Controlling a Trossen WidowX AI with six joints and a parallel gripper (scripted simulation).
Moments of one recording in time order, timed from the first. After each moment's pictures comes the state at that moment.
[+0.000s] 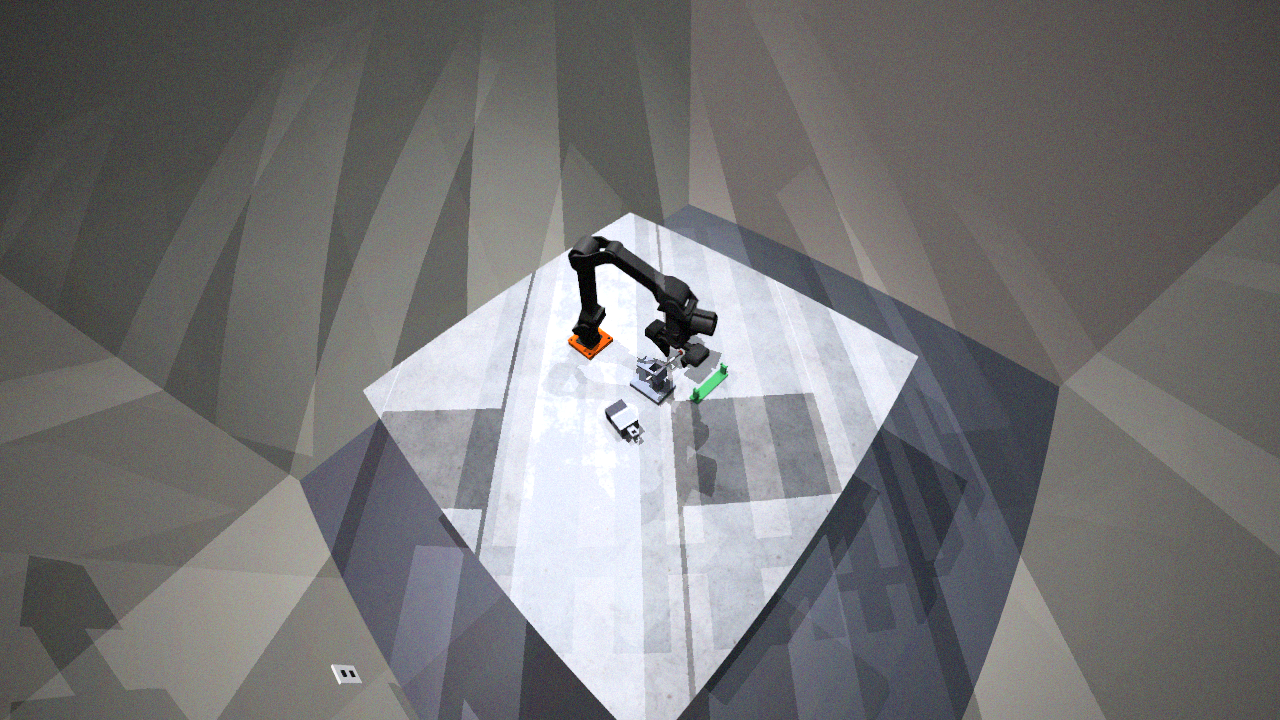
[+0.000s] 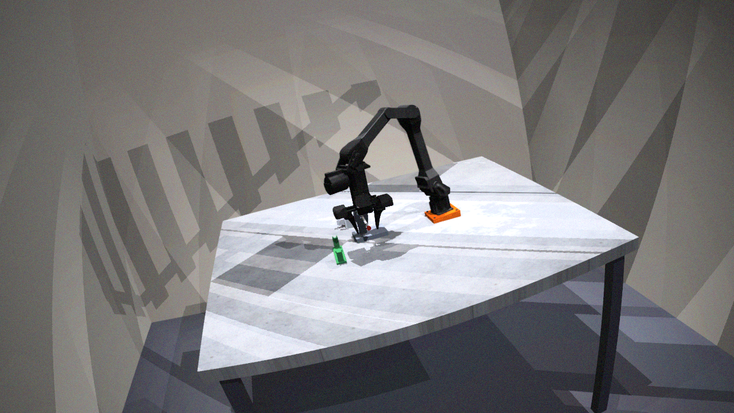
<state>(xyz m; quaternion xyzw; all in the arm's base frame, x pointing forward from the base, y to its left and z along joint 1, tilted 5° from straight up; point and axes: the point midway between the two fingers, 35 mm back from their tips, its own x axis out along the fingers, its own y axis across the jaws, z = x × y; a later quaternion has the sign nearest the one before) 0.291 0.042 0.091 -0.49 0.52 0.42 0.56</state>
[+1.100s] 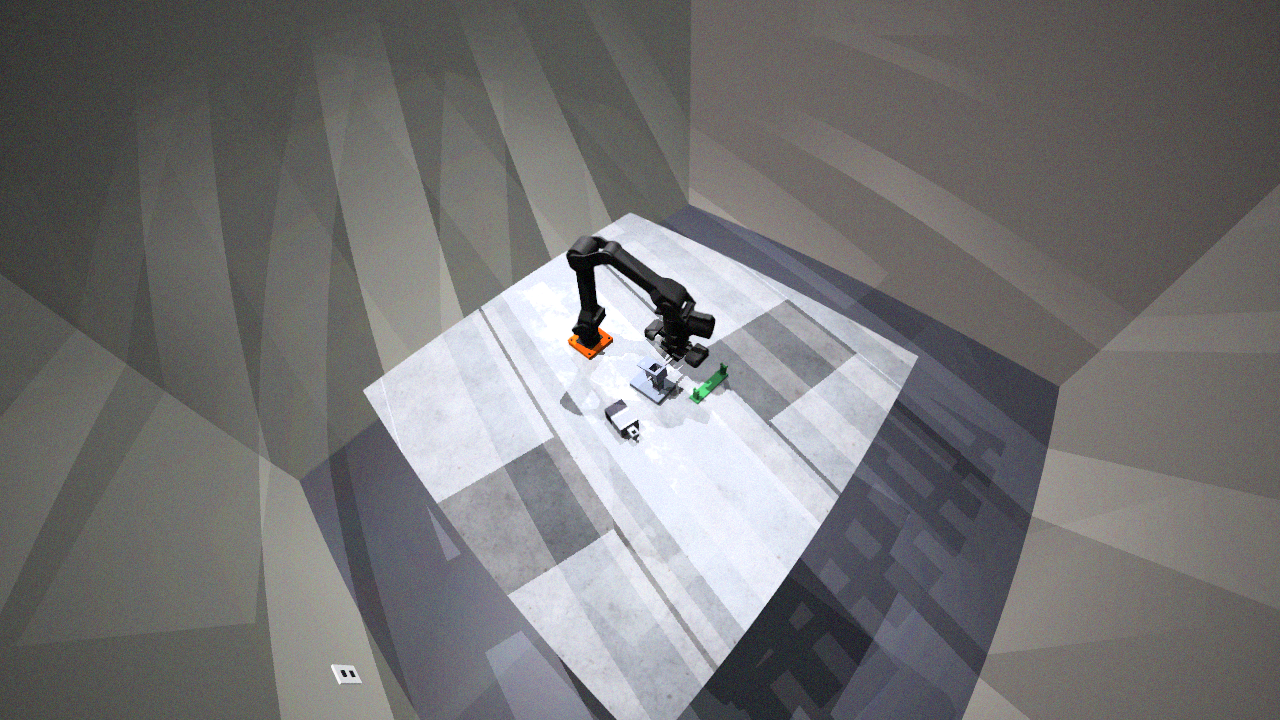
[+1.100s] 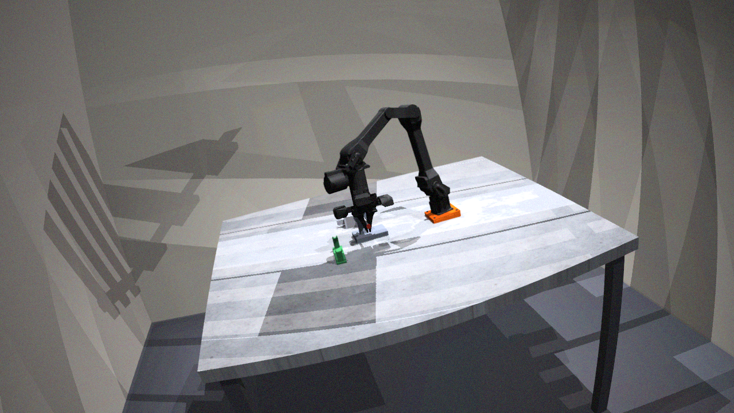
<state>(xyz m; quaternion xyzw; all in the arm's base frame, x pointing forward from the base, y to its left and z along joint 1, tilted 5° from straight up) 0.290 0.046 0.089 -0.47 0.50 0.45 0.58</state>
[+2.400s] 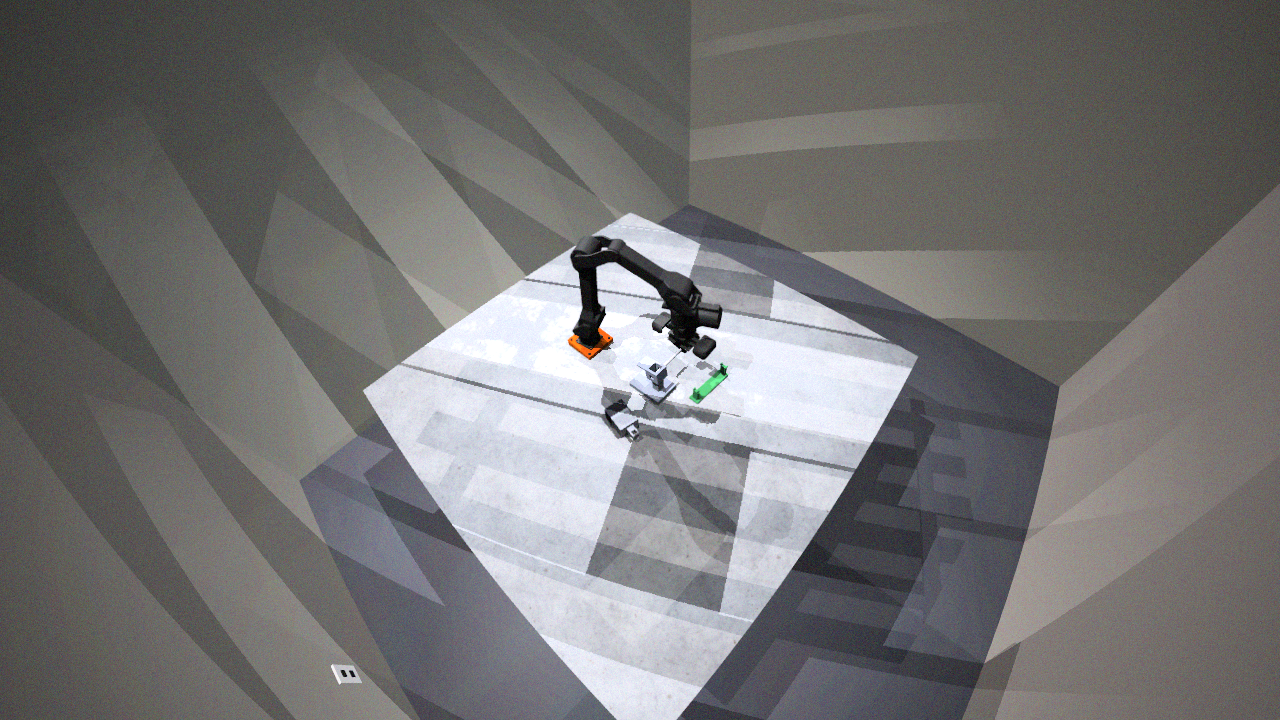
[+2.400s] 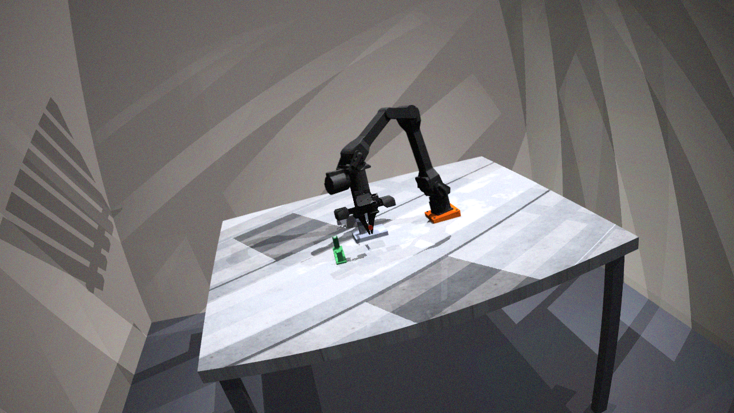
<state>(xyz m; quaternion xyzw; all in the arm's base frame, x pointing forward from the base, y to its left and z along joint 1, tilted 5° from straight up) 0.296 0.079 0.094 -0.46 0.48 0.46 0.58</state>
